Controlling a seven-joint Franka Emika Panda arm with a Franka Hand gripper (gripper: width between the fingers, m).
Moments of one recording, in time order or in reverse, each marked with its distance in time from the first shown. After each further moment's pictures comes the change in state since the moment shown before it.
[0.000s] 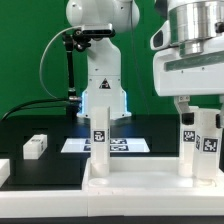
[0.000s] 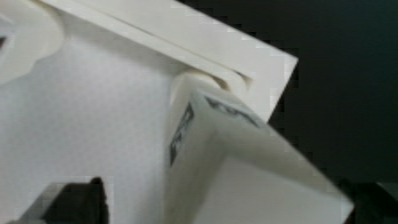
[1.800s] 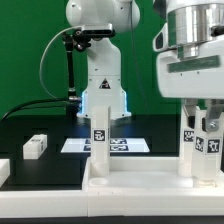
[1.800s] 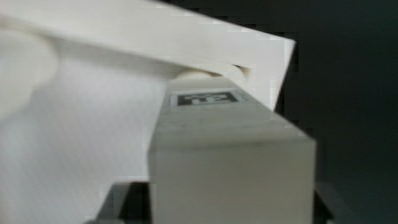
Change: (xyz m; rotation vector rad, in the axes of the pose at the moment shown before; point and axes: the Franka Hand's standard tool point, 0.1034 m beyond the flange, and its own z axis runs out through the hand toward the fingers) arm 0.001 0.000 0.005 0.002 -0.050 0.554
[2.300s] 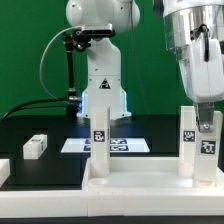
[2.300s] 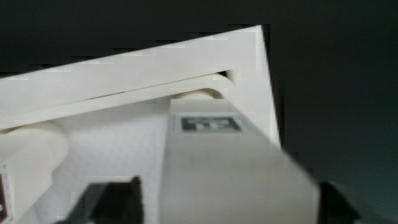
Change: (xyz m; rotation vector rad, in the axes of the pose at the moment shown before) arm -0.002 0.000 0.001 0.002 0.000 0.155
